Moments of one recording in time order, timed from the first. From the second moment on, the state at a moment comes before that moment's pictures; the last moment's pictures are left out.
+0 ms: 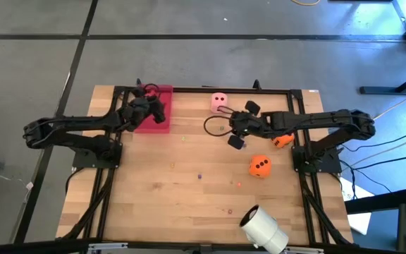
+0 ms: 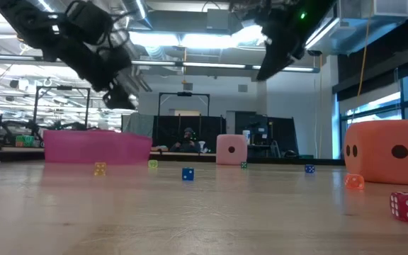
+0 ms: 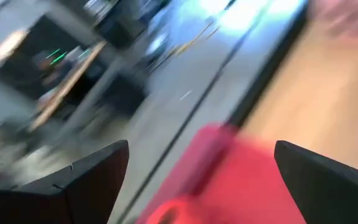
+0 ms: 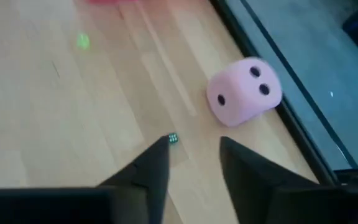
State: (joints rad) left arm 0.45 1.01 0.44 0.25 -0.62 0.49; right arm -0.01 1.42 1.11 -0.63 0.48 0.18
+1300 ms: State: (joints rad) left arm 0.23 0.98 0.44 0.41 -0.01 0.32; right arm -0.03 1.30 1.15 -1.14 0.43 0.38
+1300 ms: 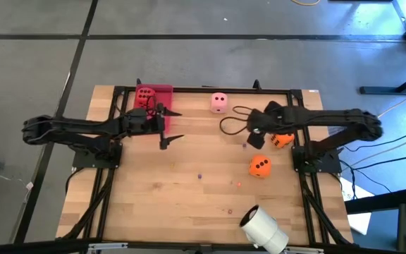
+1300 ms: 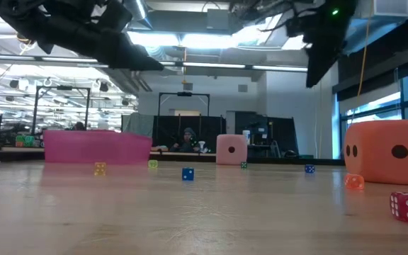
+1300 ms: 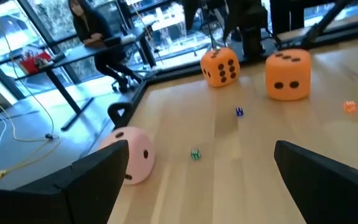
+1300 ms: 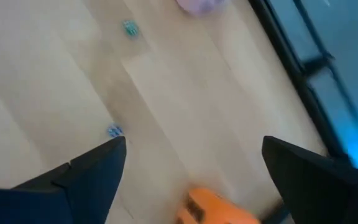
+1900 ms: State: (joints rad) left arm 0.40 1.54 0.75 0.63 0.15 0.17; right arm -0.03 0.90 0.61 -0.62 0.40 0.44
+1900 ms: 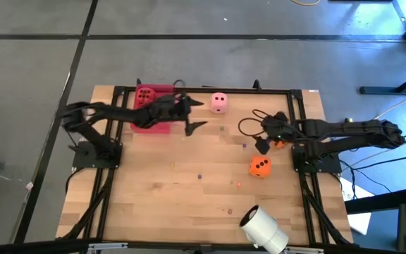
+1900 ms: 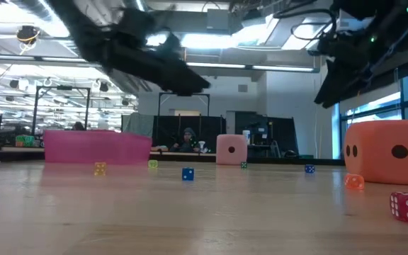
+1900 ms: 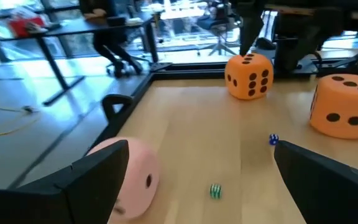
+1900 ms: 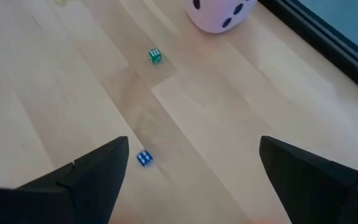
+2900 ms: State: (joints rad) left arm 0.65 2.10 1.38 0.27 0.45 0.25; right arm -0.03 0.91 0.54 -0.54 0.40 0.48
